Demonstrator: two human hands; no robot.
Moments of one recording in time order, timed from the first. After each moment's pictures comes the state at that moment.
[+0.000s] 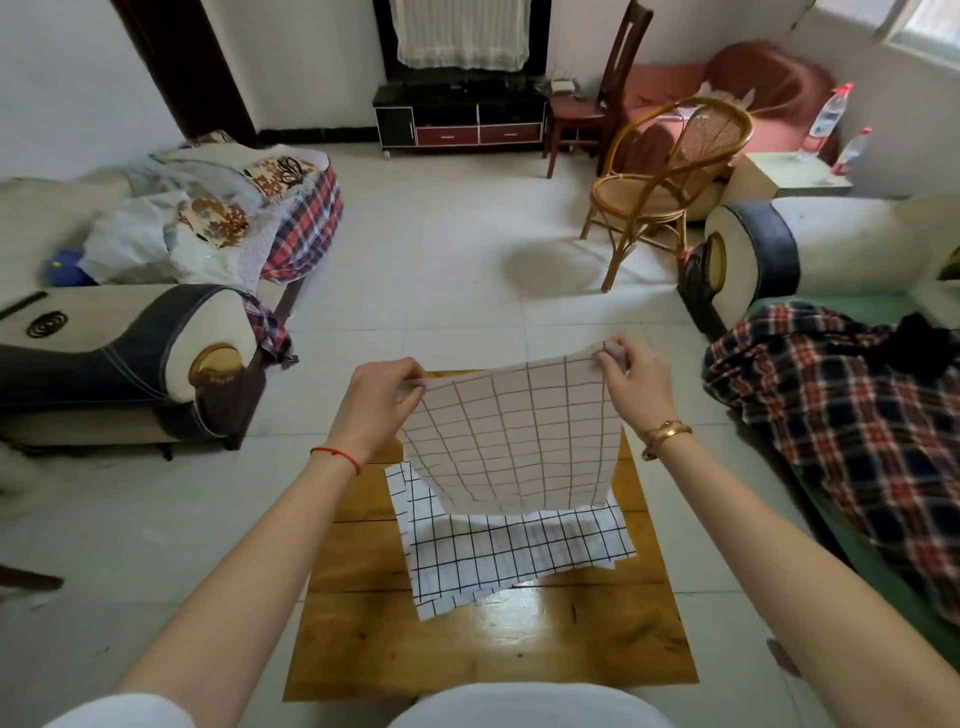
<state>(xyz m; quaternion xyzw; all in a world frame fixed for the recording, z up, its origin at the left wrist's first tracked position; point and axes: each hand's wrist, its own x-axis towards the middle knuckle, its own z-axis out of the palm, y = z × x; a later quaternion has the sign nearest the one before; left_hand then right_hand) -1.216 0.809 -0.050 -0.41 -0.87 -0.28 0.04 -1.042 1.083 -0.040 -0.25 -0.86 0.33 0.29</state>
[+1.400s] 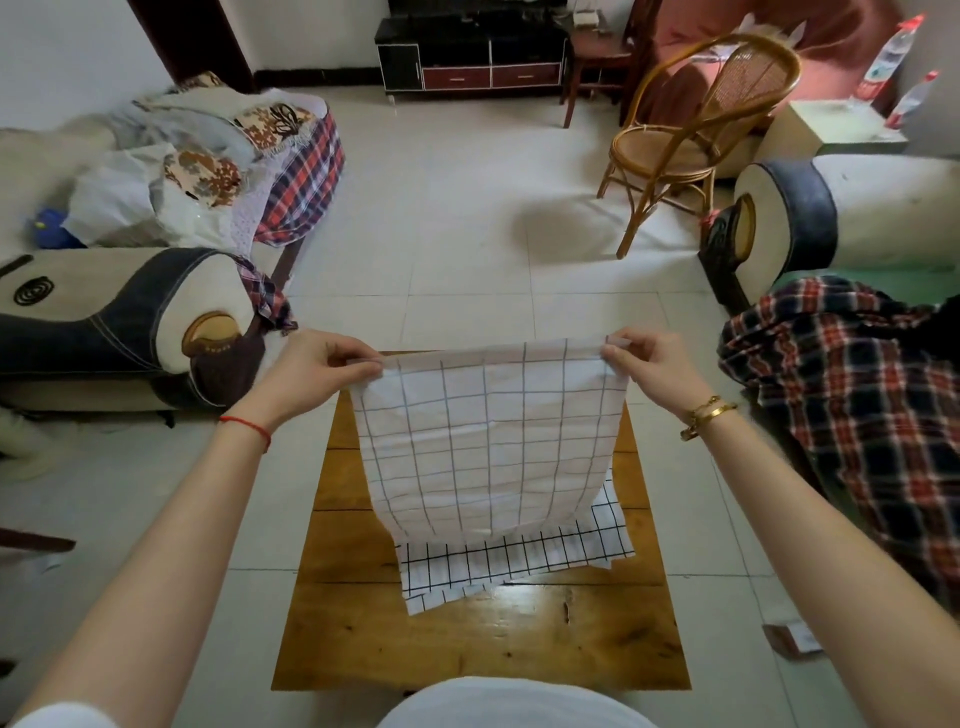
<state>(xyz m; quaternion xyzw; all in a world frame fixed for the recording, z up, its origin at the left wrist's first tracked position) -1.267 0.808 -0.006 -0.33 -0.85 -0.37 -0.18 -1.070 1.161 -0.051 -0.15 -0.86 0.47 0.13</state>
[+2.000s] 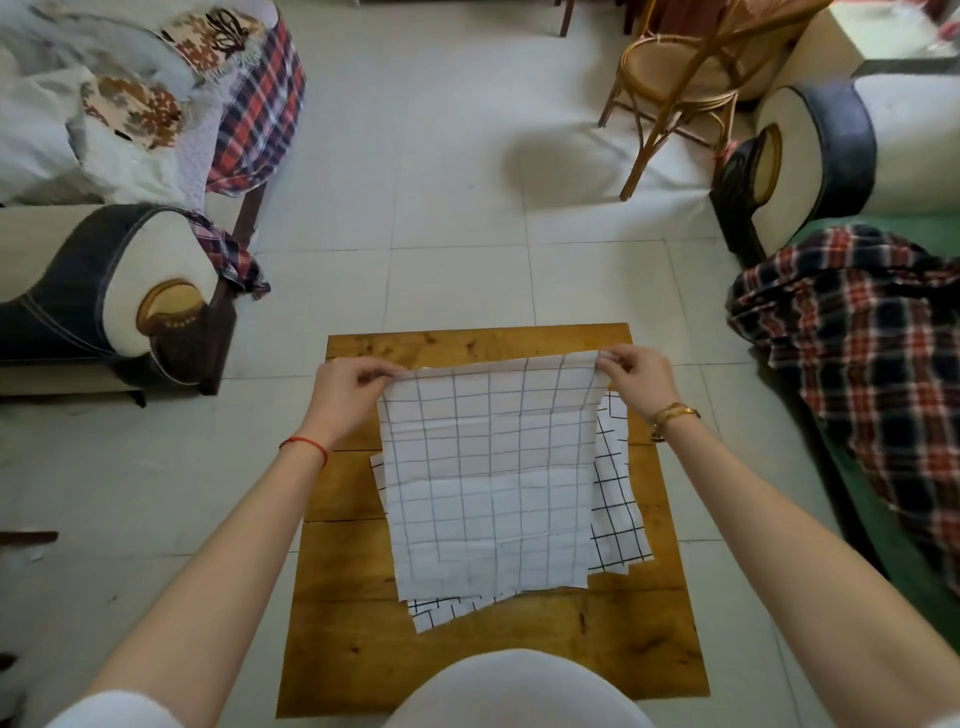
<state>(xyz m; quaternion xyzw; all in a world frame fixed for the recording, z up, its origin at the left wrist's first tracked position) -1.346 0.867 -0.131 -0.23 -0.88 -0.38 -0.18 -1.164 1.185 -0.157 -0.33 -0.86 0.39 0.06</state>
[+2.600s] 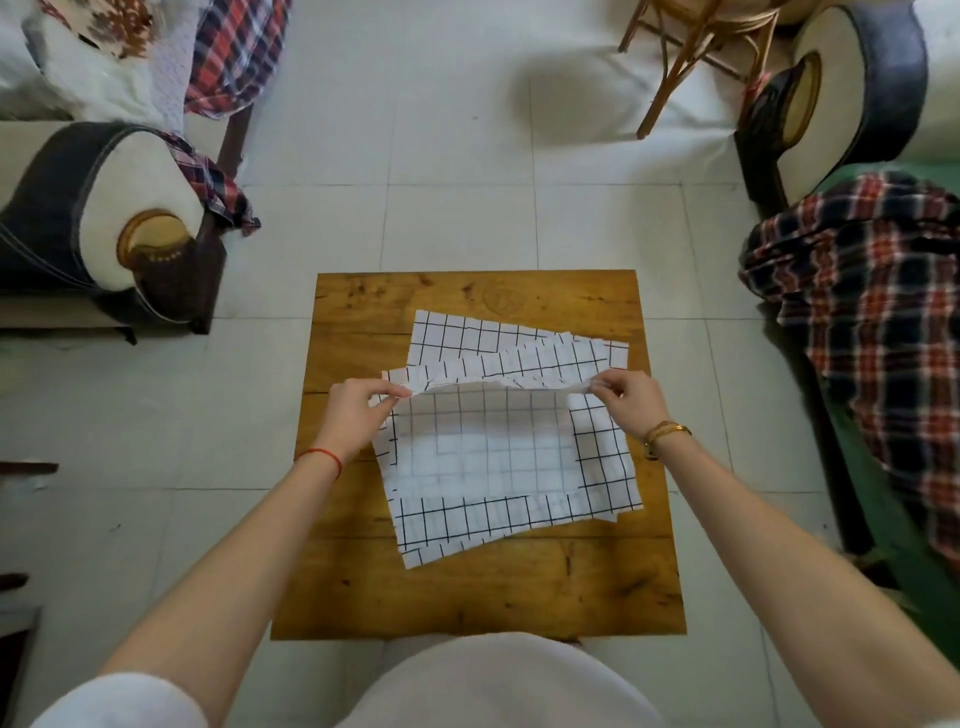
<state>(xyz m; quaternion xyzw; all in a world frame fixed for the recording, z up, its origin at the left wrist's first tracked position) -1.284 0.842 -0.211 -0.17 -0.89 -0.34 -0.25 -1.106 1.158 -0.219 -0.33 -0.86 0.37 -0.07</state>
